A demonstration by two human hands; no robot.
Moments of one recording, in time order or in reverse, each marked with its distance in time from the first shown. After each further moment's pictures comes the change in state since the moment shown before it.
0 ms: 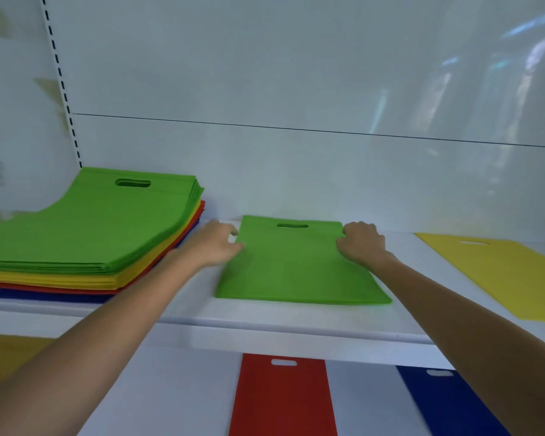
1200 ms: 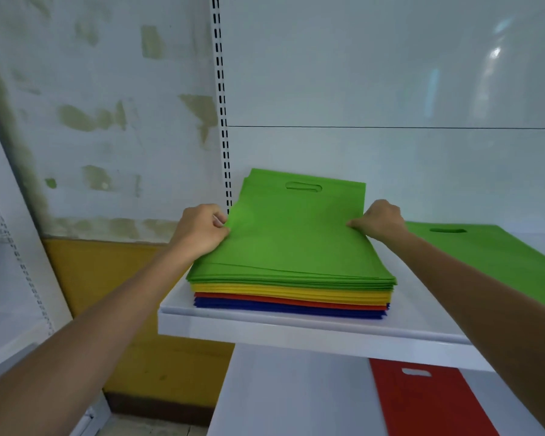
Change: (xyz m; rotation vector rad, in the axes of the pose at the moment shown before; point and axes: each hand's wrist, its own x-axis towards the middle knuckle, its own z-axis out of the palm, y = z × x) left_hand -0.043 -0.299 -0.146 -0.202 0.303 -0.183; right_hand -0.013 -0.304 0.042 0.437 -0.003 0.108
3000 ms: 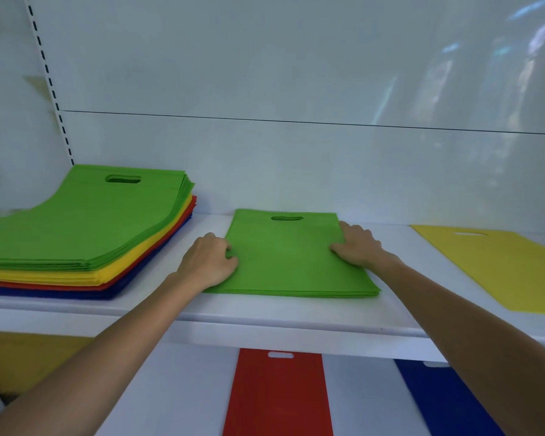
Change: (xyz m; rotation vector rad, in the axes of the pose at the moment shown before) left_hand -0.100 0.271 0.222 0.308 -0.259 0.095; right_hand 0.043 0.285 -0.170 -0.293 -0.205 -0.089
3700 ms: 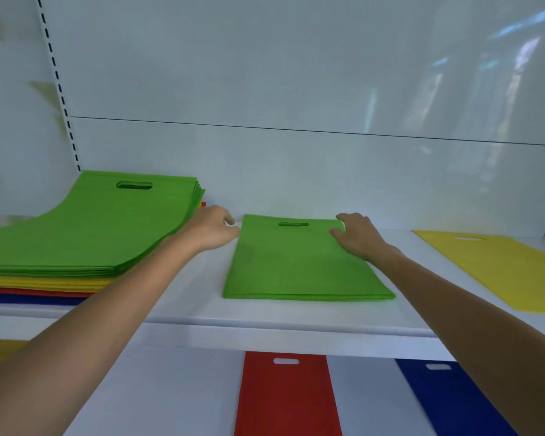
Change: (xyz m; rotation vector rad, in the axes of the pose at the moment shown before) left_hand 0.029 -0.019 -0.056 -0.168 0.043 0.052; right_hand 0.000 -0.038 -0.011 -0.014 0.203 -0.096
